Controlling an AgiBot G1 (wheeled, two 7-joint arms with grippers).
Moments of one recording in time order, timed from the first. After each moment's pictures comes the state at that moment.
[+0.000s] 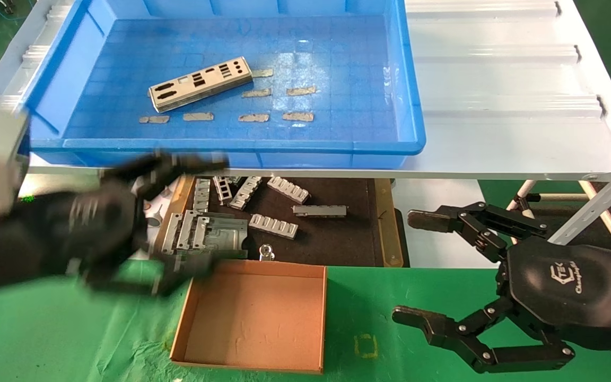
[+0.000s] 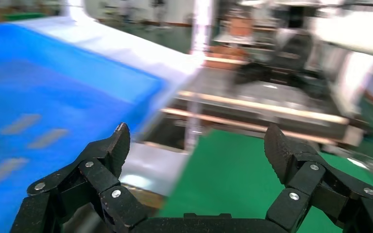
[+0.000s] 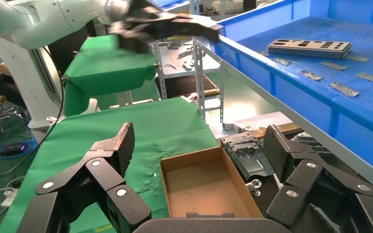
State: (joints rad) left arm -1.19 0.68 0.29 -1.17 0.81 1.37 -0.20; right arm 1.09 -0.54 -0.44 1.22 -0.61 -1.40 0.09
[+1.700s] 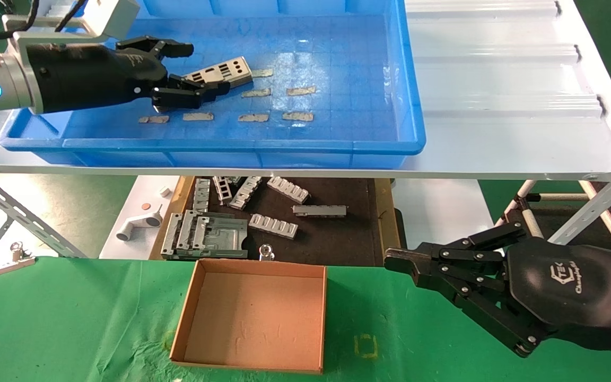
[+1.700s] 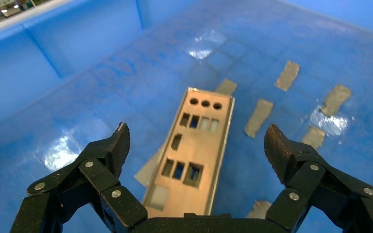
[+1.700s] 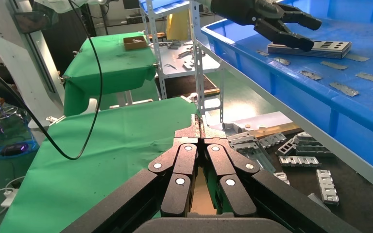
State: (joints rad) left arm -1.95 1.06 0.52 -0.07 1.32 1.23 0.17; right arm 1.09 -0.54 -0.44 1.22 -0.61 -1.40 0.09
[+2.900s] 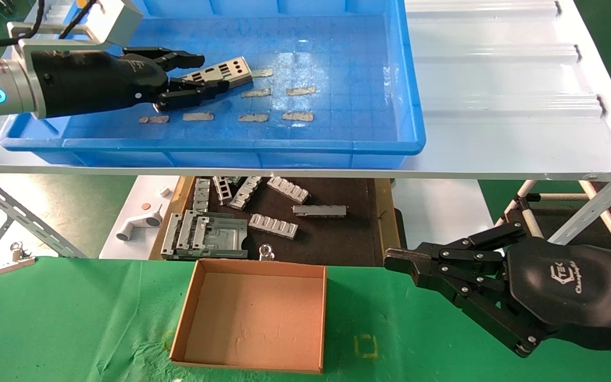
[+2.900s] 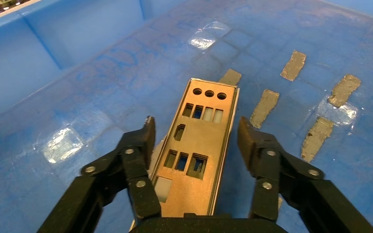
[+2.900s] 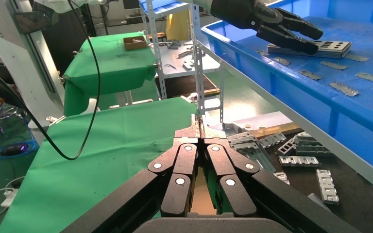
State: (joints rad) left arm -1.97 1.07 0.52 -0.01 1.32 1.23 0.21; right arm 1.09 -0.54 -0.44 1.22 -0.61 -1.40 0.09
